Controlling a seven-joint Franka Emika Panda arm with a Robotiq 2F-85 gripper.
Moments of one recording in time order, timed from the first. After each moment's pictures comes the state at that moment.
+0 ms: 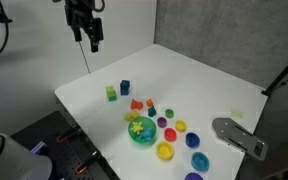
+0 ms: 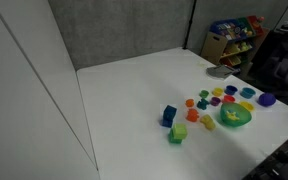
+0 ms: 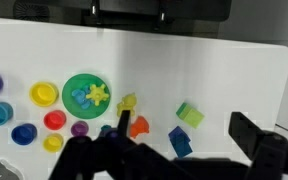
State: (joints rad) arm 0.03 -0.53 -0.01 -2.31 0.08 1.65 -0.03
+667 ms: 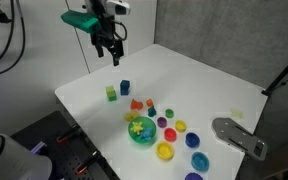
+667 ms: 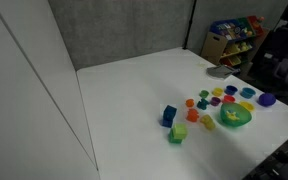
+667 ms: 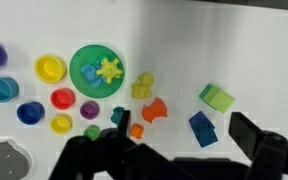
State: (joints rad) arm 0.02 -0.37 0.00 -2.38 0.01 1.95 -0.02
